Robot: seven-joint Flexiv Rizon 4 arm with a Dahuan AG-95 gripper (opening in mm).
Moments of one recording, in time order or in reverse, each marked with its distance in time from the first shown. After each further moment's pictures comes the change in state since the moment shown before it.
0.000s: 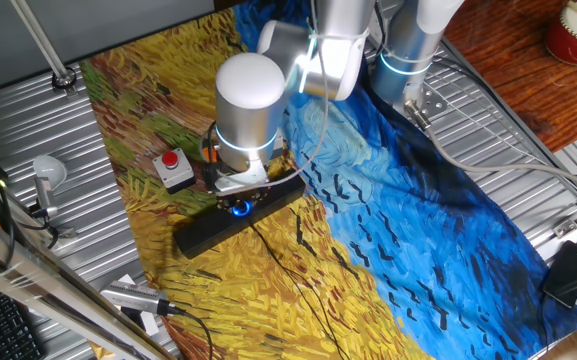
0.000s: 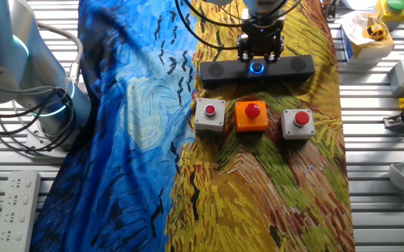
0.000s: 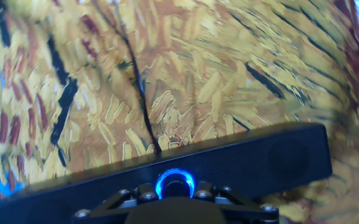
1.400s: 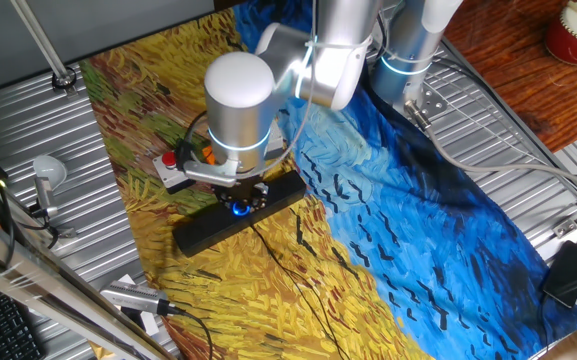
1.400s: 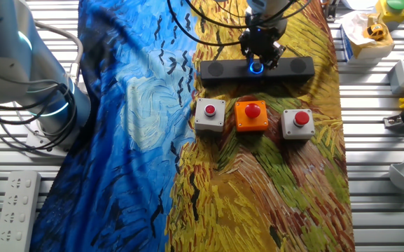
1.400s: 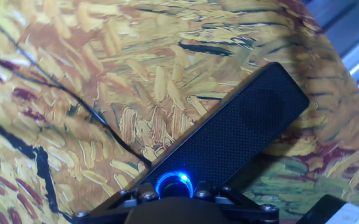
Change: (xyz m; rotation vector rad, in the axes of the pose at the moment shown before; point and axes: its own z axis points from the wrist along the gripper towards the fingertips) arm 0.001 -0.001 0.001 -0.045 -0.008 0.507
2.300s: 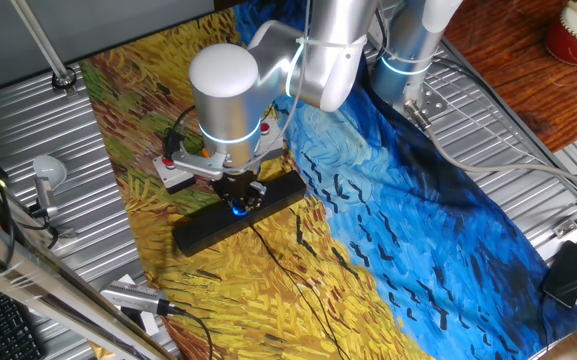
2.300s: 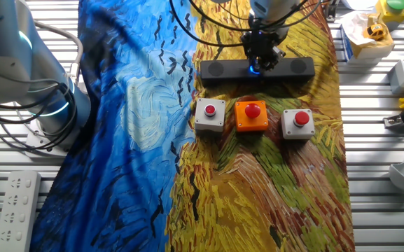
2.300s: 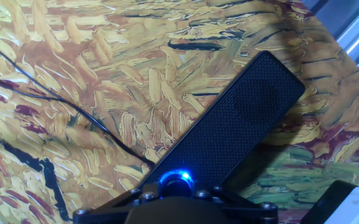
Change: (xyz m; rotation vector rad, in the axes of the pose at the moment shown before) arm 0.001 0.000 -0.001 -0.052 -0.016 0.077
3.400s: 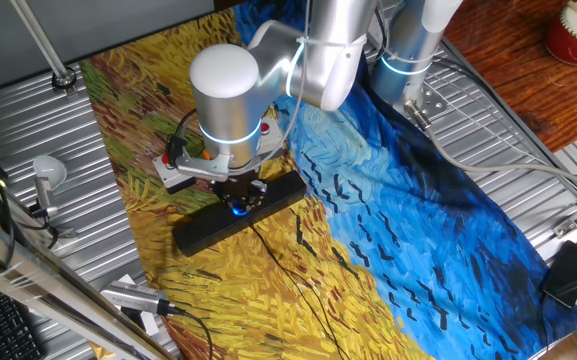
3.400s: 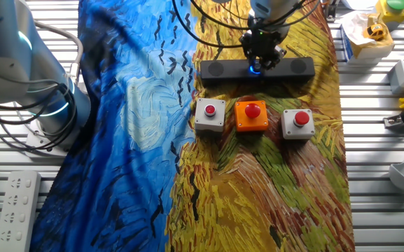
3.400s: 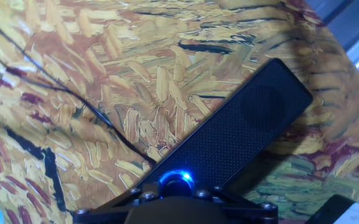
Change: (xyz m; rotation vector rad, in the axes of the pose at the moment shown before) arm 0.000 0.000 0.000 0.004 0.003 -0.156
